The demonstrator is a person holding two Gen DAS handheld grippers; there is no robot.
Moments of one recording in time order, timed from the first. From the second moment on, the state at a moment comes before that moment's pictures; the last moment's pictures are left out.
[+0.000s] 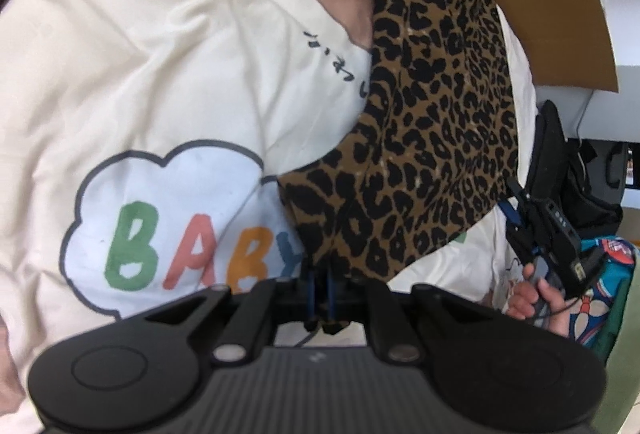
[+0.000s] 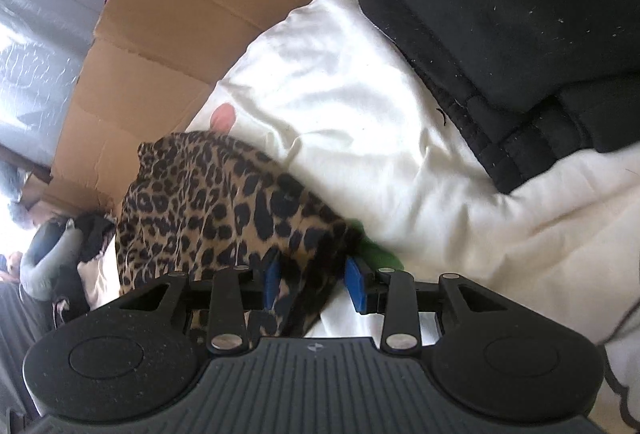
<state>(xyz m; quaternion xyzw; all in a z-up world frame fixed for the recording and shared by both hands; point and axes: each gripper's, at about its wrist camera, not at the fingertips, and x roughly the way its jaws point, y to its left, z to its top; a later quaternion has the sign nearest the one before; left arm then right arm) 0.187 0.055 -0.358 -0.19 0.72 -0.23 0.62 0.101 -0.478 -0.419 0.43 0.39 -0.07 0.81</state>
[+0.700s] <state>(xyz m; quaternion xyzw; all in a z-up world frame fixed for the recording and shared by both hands) 0.187 0.051 -0.371 -0.18 0.73 -0.23 0.62 0.110 -0.488 -0.418 0.35 0.38 -0.04 0.85</state>
